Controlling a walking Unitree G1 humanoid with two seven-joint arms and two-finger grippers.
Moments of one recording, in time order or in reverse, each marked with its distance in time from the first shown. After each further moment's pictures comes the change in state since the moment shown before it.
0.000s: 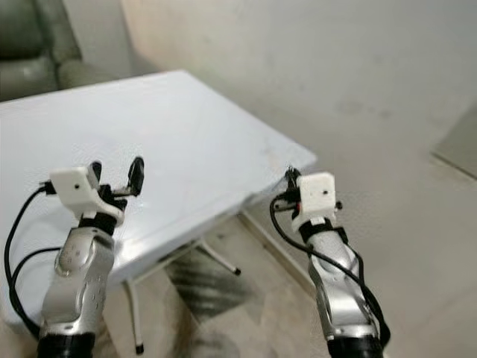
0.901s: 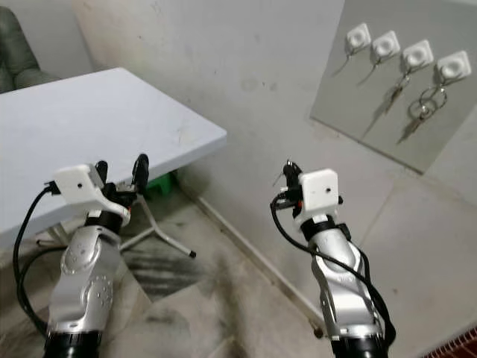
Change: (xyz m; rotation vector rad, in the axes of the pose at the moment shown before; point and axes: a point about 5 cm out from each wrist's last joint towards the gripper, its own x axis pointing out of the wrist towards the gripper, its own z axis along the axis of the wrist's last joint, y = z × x) left arm 0.002 -0.011 -0.002 -0.084 0.003 -0.007; right arm -0.007 -0.008 0.002 -0.010 -0.026 0.025
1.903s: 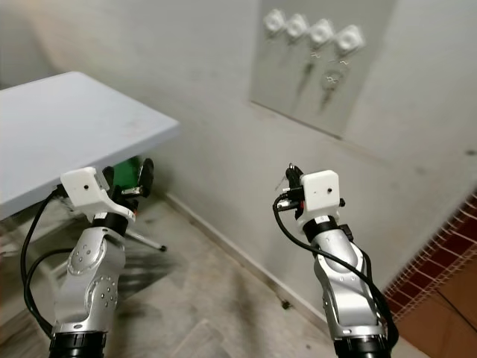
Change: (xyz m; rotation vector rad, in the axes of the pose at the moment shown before) left arm 0.000 -0.002 -0.008 -0.034 0.060 0.010; right arm -0.002 -0.002 -0.005 0.005 0.037 -0.005
